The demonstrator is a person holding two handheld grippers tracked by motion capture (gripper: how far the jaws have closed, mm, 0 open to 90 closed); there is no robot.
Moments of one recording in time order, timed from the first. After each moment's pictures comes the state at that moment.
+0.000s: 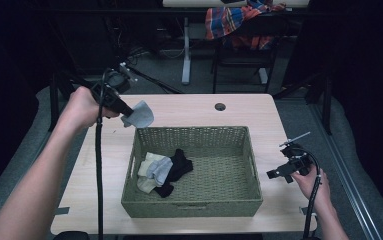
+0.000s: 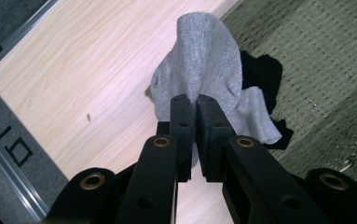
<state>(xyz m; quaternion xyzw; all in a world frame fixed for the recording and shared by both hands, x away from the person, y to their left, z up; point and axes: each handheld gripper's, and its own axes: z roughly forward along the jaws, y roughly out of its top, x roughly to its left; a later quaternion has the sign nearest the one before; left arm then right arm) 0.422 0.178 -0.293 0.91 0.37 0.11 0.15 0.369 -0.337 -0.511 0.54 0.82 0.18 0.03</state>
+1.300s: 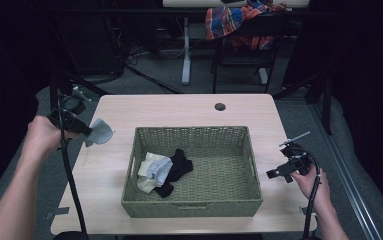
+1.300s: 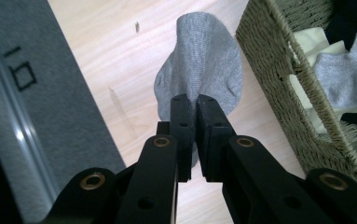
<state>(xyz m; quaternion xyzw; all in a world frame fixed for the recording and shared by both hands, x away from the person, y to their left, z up) 0.409 0.289 -0.361 0.85 0.51 0.11 0.12 0.370 -0.337 -0.511 0.54 0.82 0.18 0.03</state>
